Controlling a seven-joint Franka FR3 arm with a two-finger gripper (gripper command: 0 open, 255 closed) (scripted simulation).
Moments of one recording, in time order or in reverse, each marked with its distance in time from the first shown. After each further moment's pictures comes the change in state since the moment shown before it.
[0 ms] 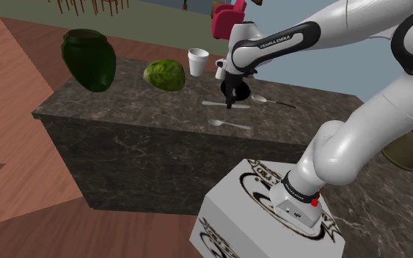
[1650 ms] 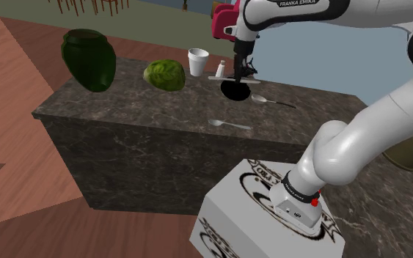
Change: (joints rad) arm -0.007 -0.087 0.007 0.249 -0.009 -0.332 -0.027
